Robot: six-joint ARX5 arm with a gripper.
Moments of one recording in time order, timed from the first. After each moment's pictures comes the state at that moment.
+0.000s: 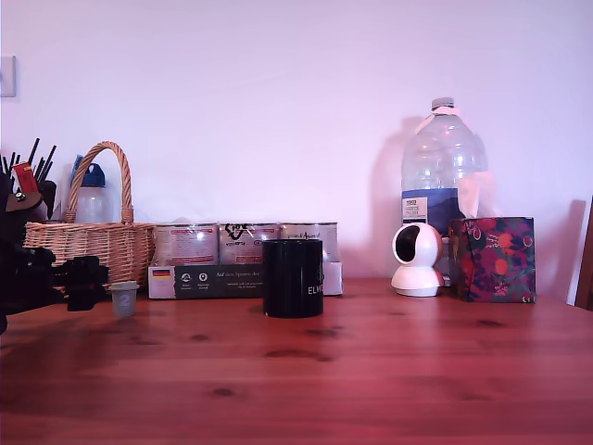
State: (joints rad) arm -0.04 2.14 0.79 1.08 0.12 -0.08
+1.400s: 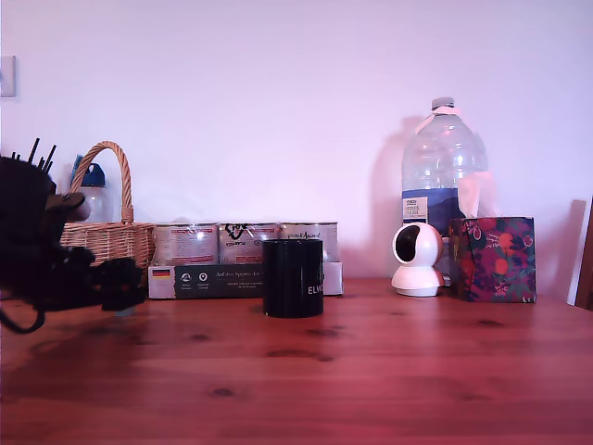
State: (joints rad) arm -0.11 2.13 0.90 0.88 0.20 -0.02
